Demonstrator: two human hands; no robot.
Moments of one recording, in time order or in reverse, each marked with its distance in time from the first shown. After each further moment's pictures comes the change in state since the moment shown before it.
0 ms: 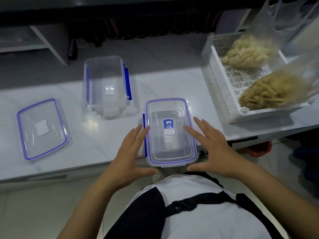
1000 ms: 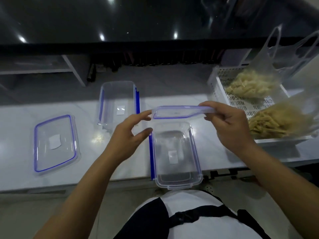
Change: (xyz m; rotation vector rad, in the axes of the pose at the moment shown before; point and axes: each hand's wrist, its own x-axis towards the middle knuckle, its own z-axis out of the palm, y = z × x) left_hand 0.070 0.040 -0.072 -0.069 0.390 0.066; right_hand 0.069 -0.041 -0.097 0.525 0.684 -0.201
